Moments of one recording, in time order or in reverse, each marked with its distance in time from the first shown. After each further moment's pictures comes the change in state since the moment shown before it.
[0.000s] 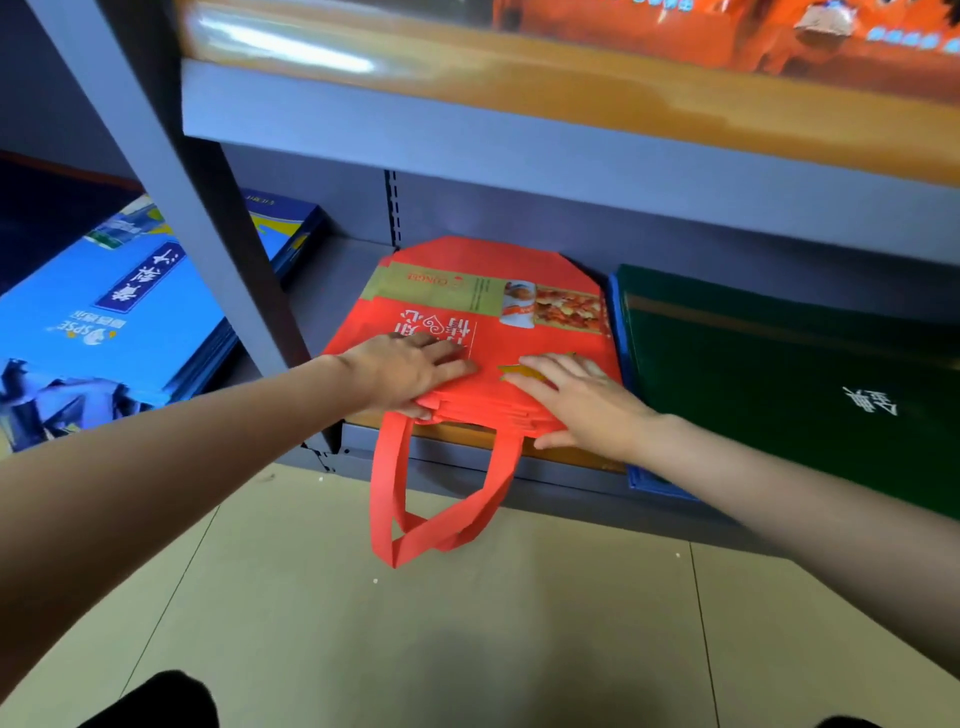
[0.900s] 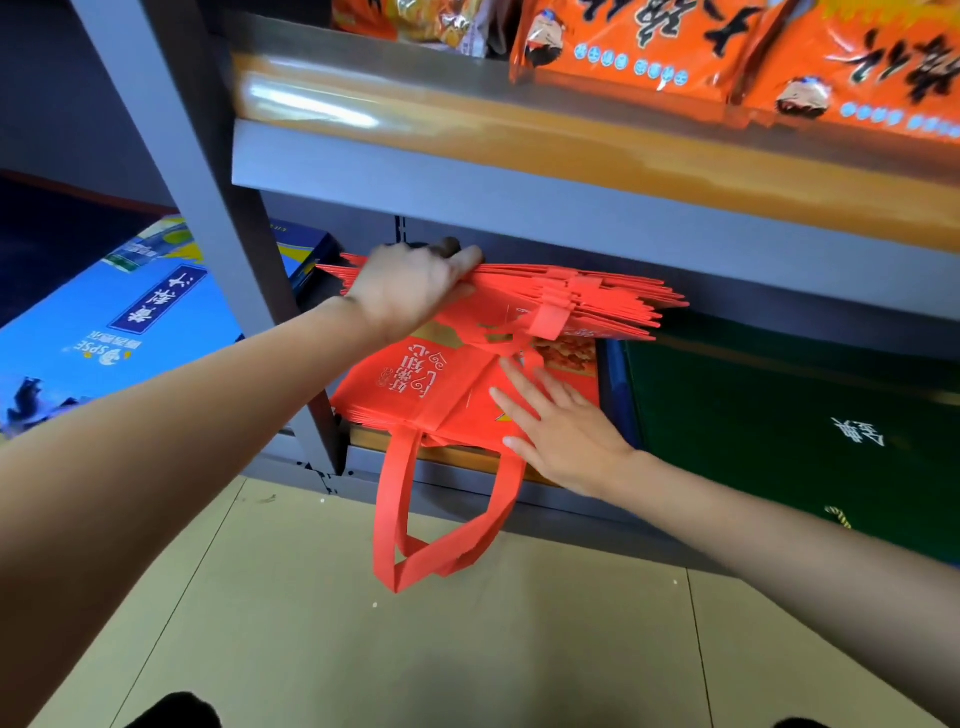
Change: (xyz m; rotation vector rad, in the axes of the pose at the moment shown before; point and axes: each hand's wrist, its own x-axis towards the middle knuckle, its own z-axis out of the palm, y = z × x) left_hand -0.003 -0.042 -0.073 -0.123 0.455 -0.456; right_hand 0.007 -0.025 0.003 -0.033 0.114 0.110
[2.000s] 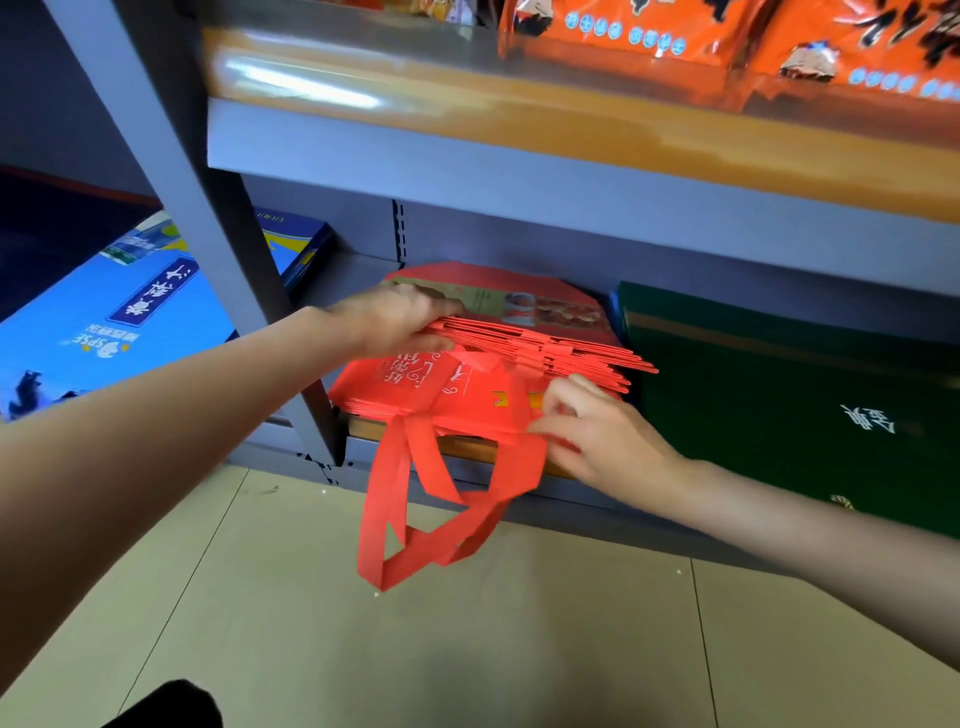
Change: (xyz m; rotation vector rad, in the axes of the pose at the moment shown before) left_hand -0.011 -0.006 0.024 -0.256 -0.346 0.209; right_hand -0.038 0.011 -0.019 0.346 0.407 -0.222
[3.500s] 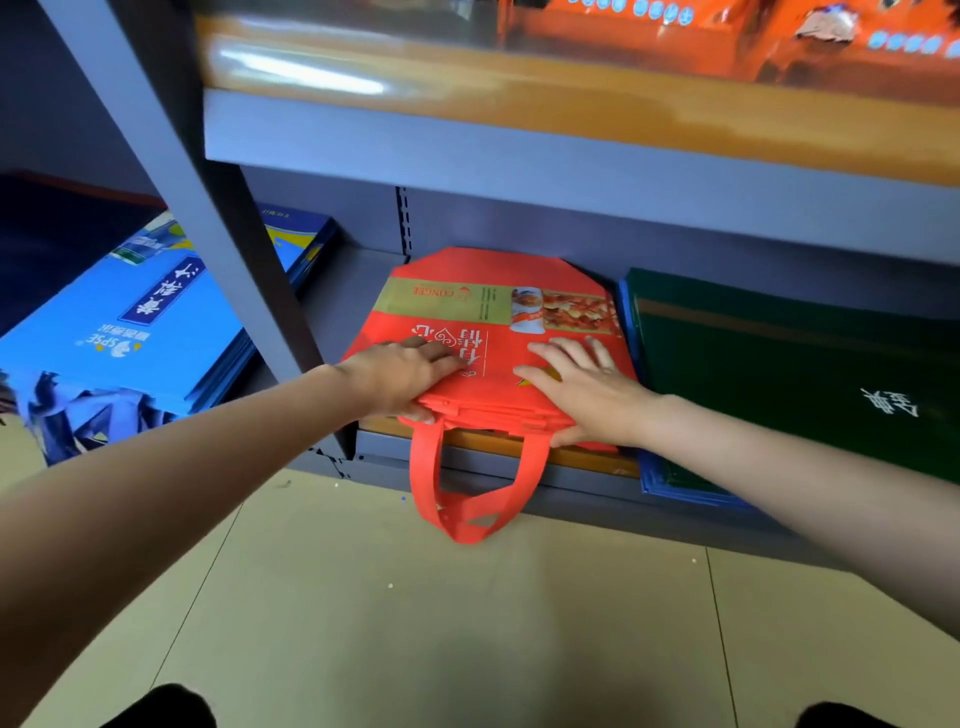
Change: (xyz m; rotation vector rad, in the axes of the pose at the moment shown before) left_hand -0.013 0.010 0.061 0.187 -0.266 0.028; right_hand 0.037 0.029 0.019 -0.309 -0.605 0.164
